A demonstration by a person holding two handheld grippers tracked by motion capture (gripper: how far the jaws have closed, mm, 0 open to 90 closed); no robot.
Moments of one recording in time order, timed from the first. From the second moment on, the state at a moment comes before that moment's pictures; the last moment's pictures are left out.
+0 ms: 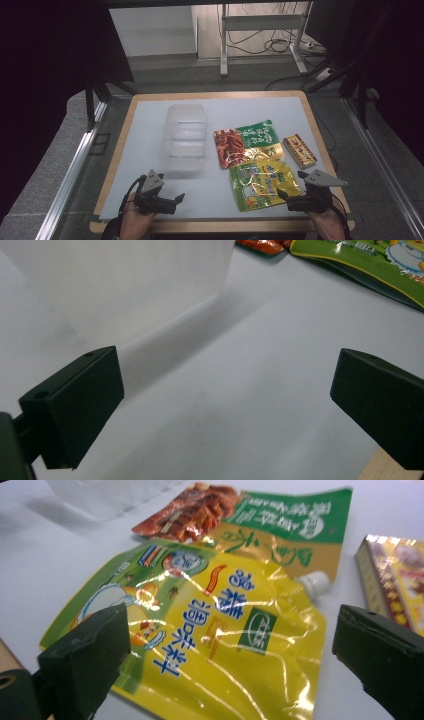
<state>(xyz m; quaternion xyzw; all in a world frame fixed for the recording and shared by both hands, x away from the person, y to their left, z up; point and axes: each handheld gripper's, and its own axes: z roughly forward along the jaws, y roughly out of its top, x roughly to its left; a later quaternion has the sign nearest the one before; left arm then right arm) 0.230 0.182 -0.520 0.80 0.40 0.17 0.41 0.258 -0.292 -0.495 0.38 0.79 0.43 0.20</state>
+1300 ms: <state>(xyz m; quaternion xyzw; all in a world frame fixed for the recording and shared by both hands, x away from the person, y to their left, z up) 0.228 0.170 -0.510 0.81 0.36 0.14 0.45 0.263 -0.301 -0.499 0.40 0.80 0.40 0.20</state>
